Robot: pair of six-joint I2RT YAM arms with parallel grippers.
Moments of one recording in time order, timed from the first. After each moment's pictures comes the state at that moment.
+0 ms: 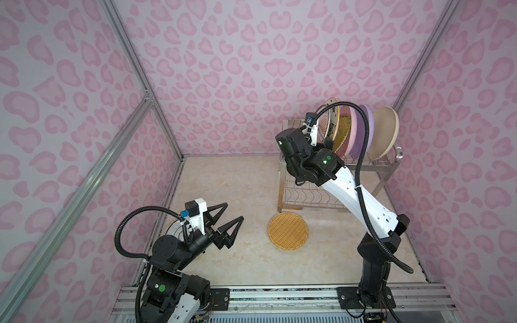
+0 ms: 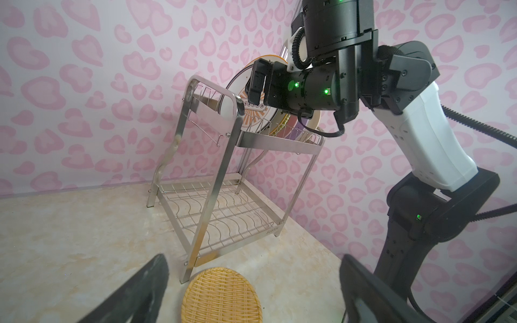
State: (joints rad) left arm -0.32 0.31 0.61 -0.17 0.50 -0.45; right arm 0.84 1.90 2.31 -1.00 1.23 0.49
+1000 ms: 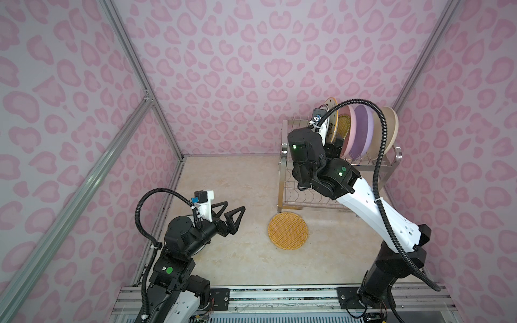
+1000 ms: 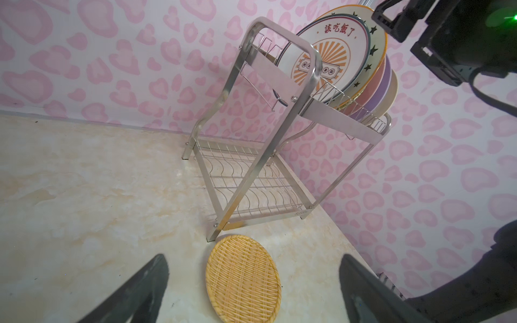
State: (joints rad) left arm -0.31 0.49 0.65 -0.28 0.38 -0.48; right arm 0.94 1.73 2.15 -0.70 1.32 0.23
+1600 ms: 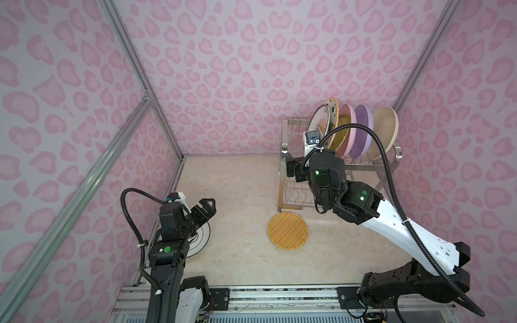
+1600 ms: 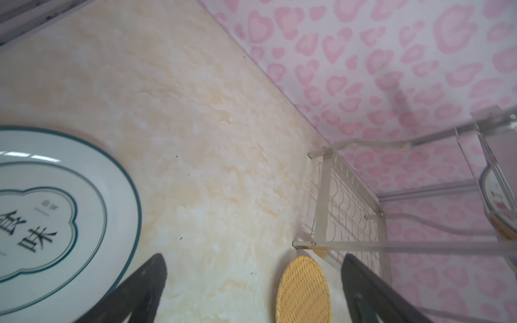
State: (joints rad) left arm 0.18 0.68 0.70 -0.62 0.32 -0.70; right arm 0.97 1.40 1.66 -0.53 0.79 0.12
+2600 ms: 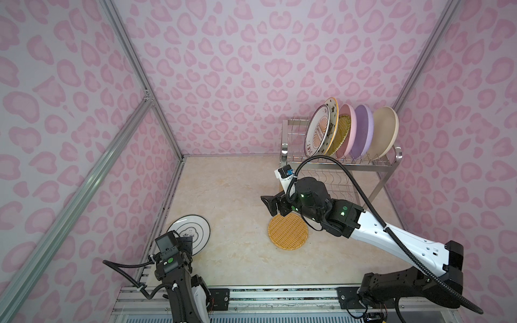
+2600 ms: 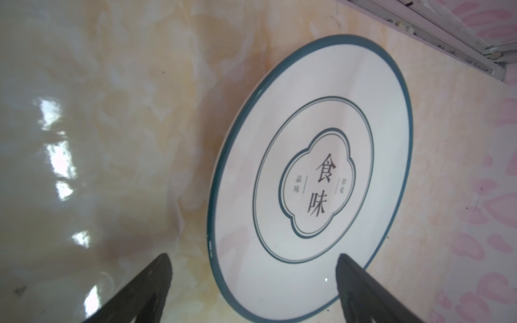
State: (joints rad) left arm 0.57 0.63 0.33 -0.74 0.06 -1.12; right arm 0.99 1.35 1.31 -0.38 0.20 0.26
